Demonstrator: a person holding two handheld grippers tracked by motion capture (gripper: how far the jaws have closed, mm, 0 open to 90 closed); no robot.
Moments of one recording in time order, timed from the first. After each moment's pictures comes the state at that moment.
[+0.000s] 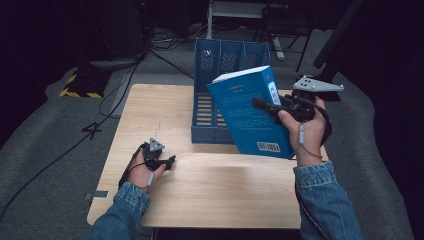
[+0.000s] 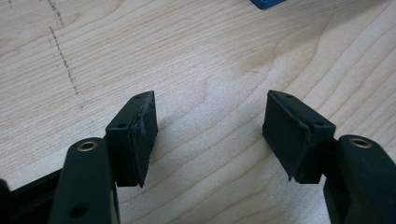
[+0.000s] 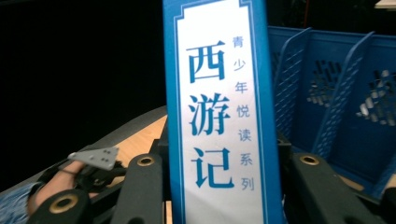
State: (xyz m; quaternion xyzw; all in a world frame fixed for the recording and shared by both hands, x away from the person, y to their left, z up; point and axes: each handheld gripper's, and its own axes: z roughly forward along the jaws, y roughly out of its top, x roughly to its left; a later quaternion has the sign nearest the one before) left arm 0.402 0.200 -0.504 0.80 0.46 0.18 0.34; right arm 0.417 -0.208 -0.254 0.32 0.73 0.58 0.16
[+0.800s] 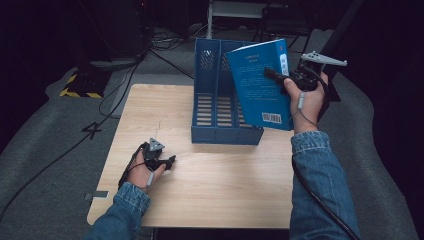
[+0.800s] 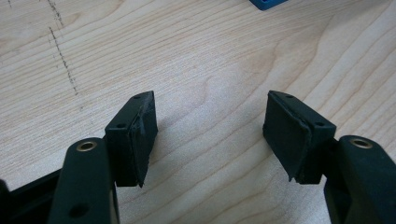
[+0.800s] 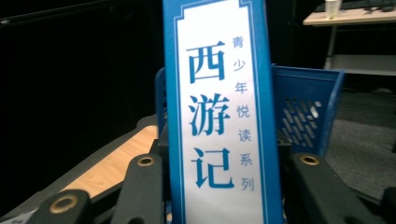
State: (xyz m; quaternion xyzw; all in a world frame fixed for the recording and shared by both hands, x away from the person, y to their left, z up) left arm 0.402 0.200 -0.503 0.80 0.46 0.18 0.34; right arm 0.494 -0.231 -0.249 0.39 0.68 0.58 0.21
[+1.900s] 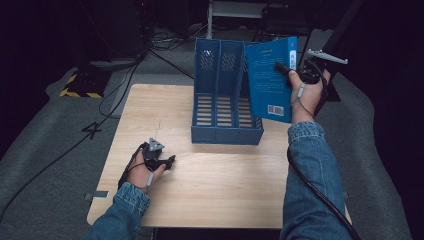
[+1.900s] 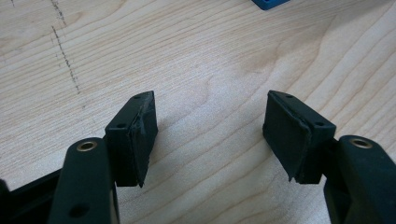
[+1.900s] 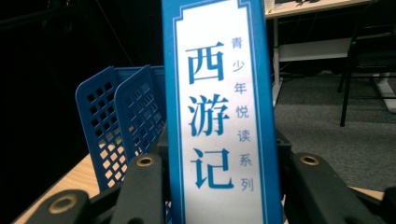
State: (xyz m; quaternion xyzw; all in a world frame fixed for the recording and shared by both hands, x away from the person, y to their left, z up) left arm 0.402 0.201 -0.503 0.80 0.46 0.18 0.34; right arm 0.534 -0.254 -0.267 0.48 0.63 0.56 0.24
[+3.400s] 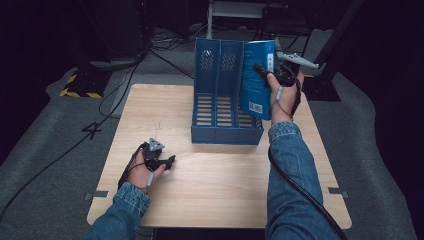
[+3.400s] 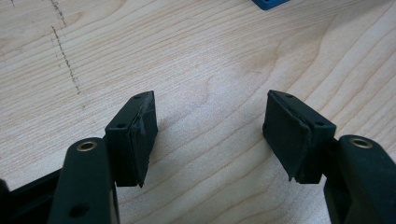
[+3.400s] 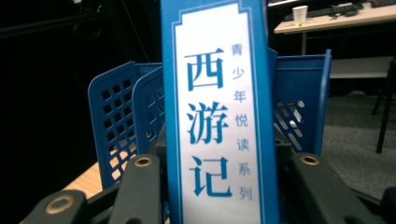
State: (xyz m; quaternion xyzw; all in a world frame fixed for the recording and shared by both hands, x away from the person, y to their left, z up) left arm 0.402 0.200 -0.503 0.80 0.46 0.18 0.34; right arm 0.565 -0.212 -0.305 0.42 0.64 0.59 0.25
